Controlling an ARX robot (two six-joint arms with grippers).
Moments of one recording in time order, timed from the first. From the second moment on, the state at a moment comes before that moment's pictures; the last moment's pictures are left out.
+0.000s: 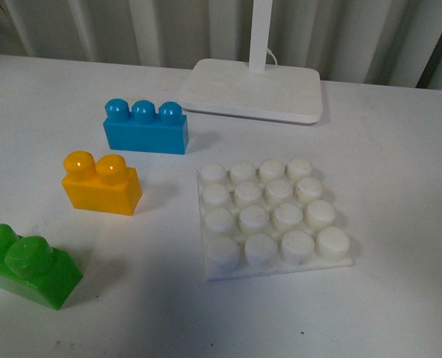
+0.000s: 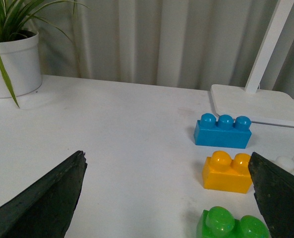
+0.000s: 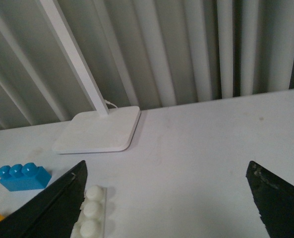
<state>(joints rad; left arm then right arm) 0.00 0.00 0.01 0.00 0.00 0.00 0.06 0.41 0.24 0.11 -0.01 0.22</state>
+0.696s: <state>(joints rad) 0.00 0.00 0.01 0.00 0.00 0.00 0.00 0.20 0.05 0.15 0.00 0.00</state>
